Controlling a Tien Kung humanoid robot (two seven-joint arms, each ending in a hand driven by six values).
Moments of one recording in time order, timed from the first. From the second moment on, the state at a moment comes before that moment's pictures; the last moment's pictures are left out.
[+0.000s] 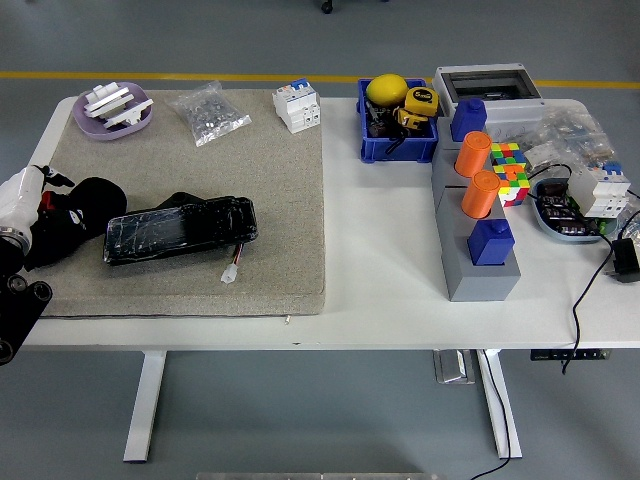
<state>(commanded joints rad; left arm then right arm) -0.43 0.35 -1.23 -0.88 1.92 0.26 0.23 0.17 -0.43 0.36 0.23 0.26 -0.01 -0.19</state>
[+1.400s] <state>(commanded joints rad) -0.22 0.25 -1.30 -1.42 1.97 0.24 0.18 0.15 -0.42 0.37 0.23 0.26 -0.01 -0.19</state>
